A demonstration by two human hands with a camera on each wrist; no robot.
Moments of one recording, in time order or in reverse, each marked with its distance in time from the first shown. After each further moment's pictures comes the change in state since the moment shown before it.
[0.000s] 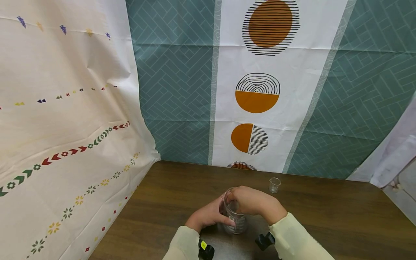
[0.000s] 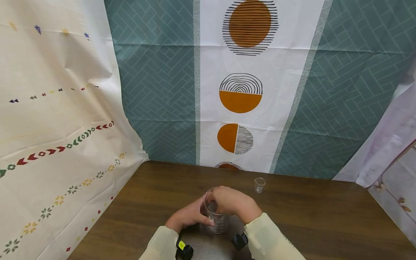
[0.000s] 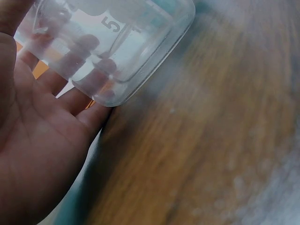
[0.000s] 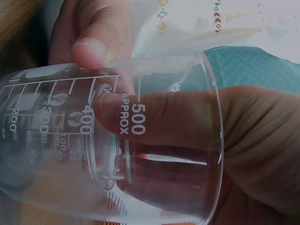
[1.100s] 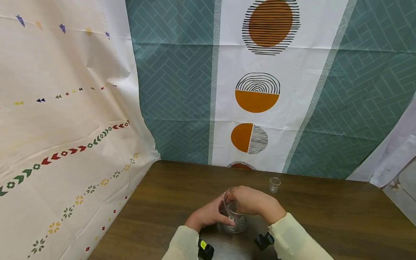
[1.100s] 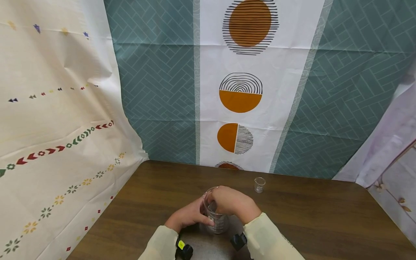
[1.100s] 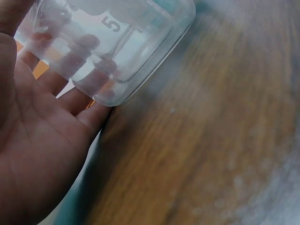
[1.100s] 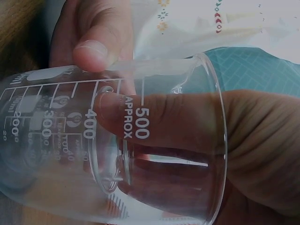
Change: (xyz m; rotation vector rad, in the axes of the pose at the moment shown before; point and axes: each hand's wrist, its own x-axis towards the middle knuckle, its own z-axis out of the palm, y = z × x) left_hand -0.001 0.001 0.000 -0.002 -0.011 0.007; right_hand 0.000 -0.002 0.000 -0.024 -0.004 -0.007
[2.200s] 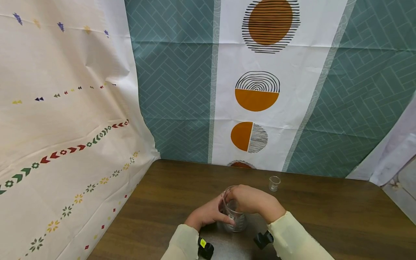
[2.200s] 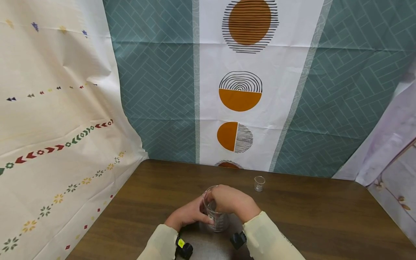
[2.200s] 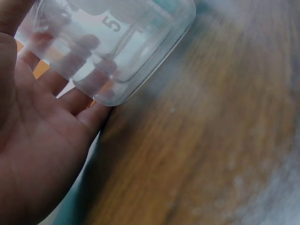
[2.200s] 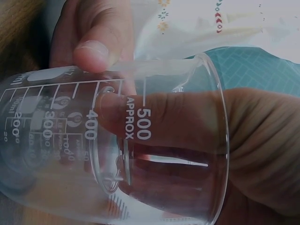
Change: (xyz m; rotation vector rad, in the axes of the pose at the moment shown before) left_hand 0.000 -0.001 0.000 0.010 0.001 0.003; right_hand 0.003 0.002 0.003 0.020 -0.014 0.009
